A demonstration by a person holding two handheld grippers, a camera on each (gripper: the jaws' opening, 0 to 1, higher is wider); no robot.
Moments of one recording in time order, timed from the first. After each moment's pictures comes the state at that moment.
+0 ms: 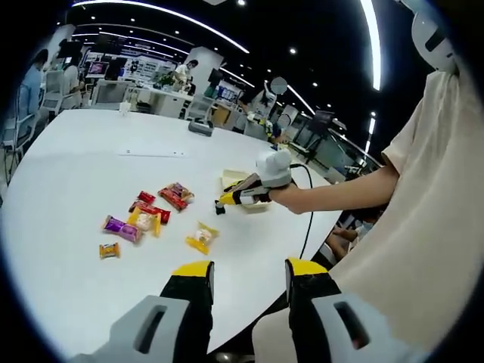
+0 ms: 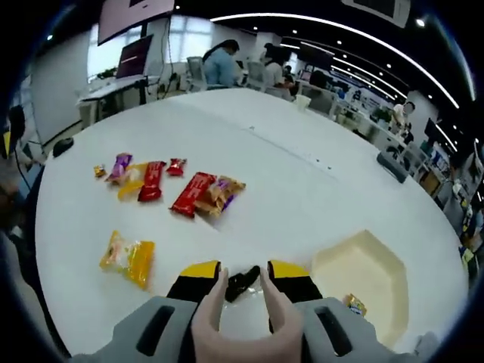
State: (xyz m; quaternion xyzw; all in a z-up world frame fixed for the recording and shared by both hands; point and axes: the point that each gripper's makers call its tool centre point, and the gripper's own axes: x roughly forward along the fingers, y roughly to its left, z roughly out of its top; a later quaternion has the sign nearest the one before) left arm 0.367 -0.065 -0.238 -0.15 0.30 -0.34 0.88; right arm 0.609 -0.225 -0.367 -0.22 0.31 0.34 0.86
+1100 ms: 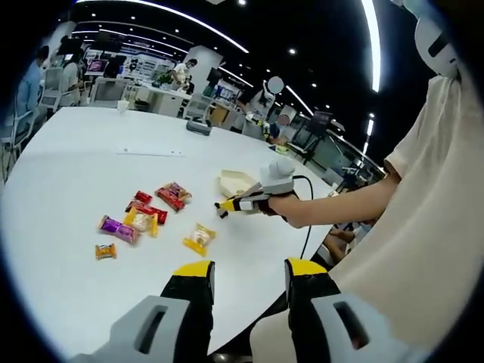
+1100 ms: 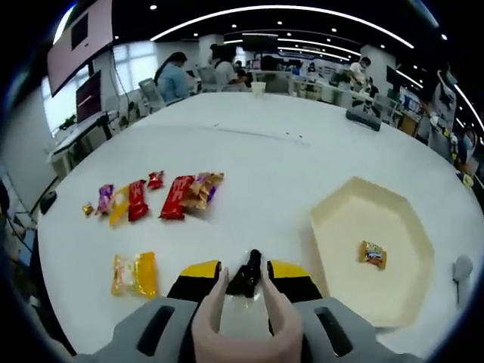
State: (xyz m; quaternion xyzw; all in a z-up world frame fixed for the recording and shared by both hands) left arm 0.370 -0.067 -0.239 -0.16 0.30 -0.34 0.88; right arm 0.597 -0.235 -0.382 -0.09 0.35 0.26 0.90
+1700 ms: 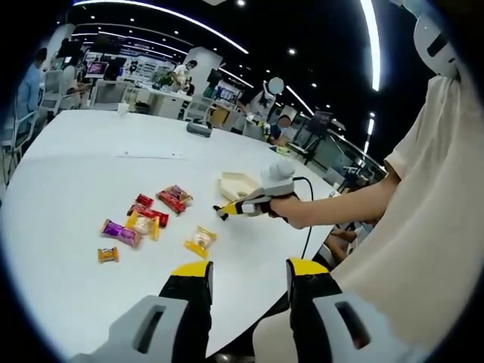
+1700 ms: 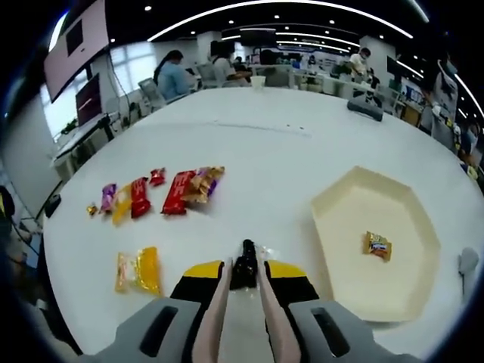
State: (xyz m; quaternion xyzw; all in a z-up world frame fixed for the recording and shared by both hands) left arm 0.371 -0.068 -0.233 -0.15 0.30 -0.34 0.88; right arm 0.592 -0.236 -0.387 -0.07 0.37 0.27 0.89
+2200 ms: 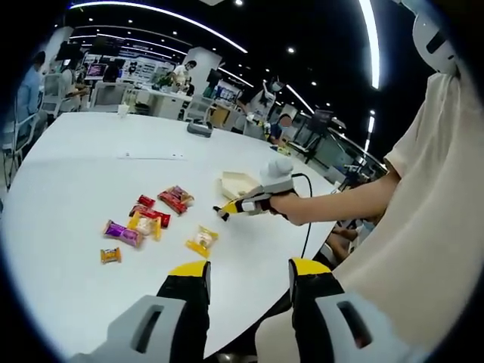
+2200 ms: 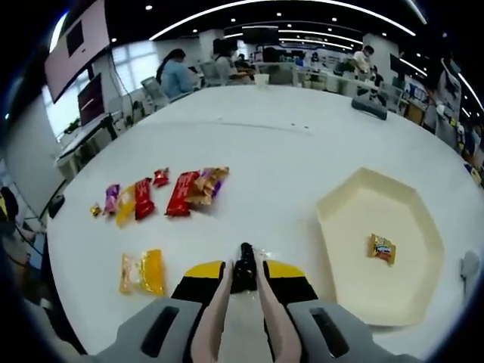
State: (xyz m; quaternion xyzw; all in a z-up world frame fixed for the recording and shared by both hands) left arm 0.371 -0.064 -0.232 -0.15 0.30 -0.34 0.88; right arm 0.592 -0.230 -0.385 -0.07 0.37 0.28 0.88
